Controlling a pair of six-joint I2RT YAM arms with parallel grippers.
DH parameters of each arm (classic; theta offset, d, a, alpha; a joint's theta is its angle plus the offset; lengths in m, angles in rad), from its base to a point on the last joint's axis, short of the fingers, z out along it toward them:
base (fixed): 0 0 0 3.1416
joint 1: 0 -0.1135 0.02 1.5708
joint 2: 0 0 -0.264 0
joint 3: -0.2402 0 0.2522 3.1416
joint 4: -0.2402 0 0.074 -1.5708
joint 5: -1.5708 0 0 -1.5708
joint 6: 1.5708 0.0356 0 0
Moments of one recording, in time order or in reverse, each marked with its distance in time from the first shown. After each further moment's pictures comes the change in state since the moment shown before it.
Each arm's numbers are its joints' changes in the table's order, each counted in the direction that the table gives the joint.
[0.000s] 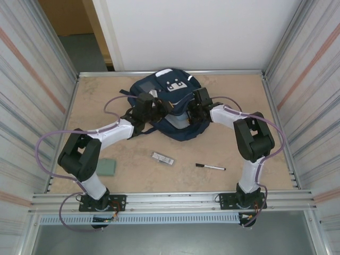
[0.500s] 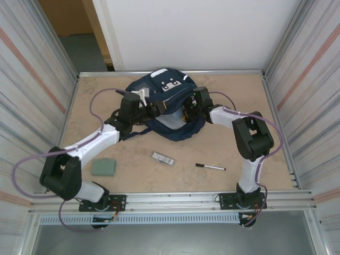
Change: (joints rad) left arm -0.047 -0.271 0.072 -0.205 0.016 0.446; right arm 0.006 0.008 0.046 0.217 0.231 -0.152
